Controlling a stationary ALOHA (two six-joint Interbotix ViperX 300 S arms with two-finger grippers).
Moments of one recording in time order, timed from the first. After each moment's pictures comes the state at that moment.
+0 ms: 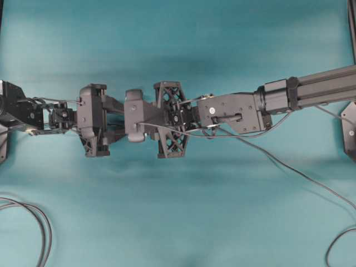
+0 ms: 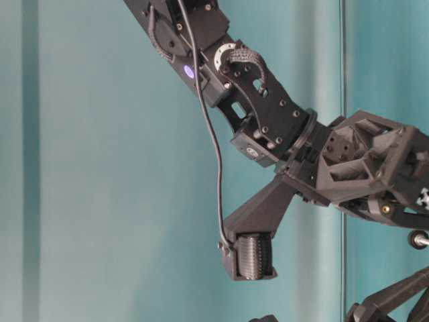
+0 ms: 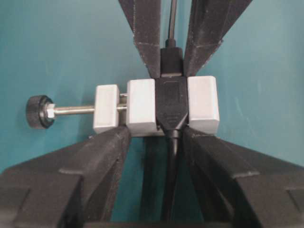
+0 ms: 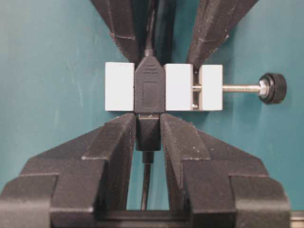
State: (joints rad) left arm 0.08 0.23 1.07 -0.02 -0.74 0.14; right arm -0.02 0.39 0.27 -0.31 0.22 0.20
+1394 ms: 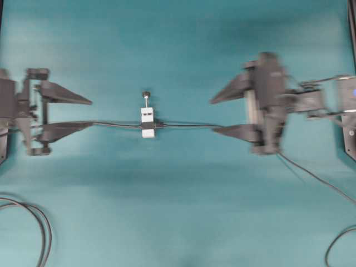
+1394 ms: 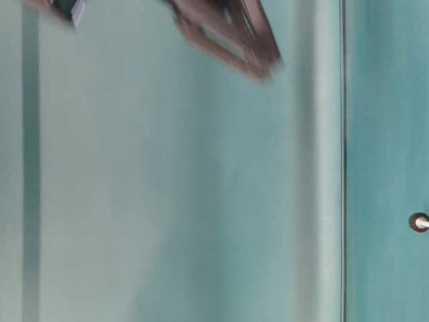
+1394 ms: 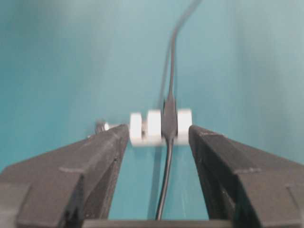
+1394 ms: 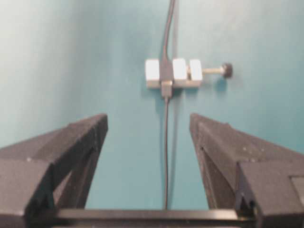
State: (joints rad) left arm 0.06 -0.66 1.32 -0.03 -0.38 0.14; right arm -0.02 -0.43 0.93 -0.31 -0.09 0.29
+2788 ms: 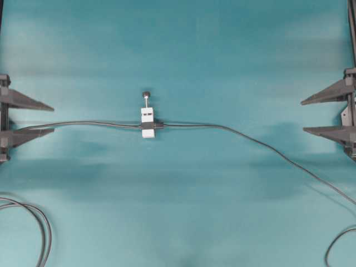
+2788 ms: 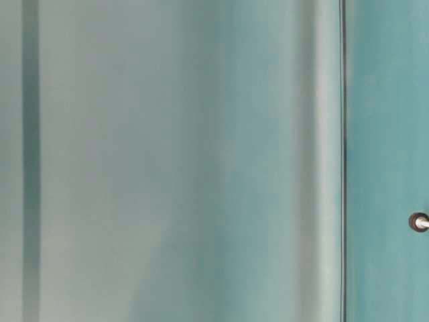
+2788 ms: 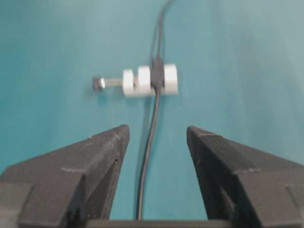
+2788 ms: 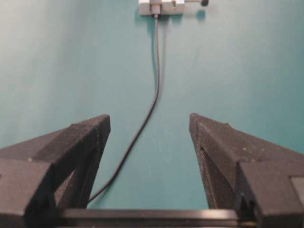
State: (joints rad) left arm 0.05 -1.12 1.47 -0.03 0.01 0.15; right arm 0.00 -1.29 1.49 -0.39 0.07 0.39
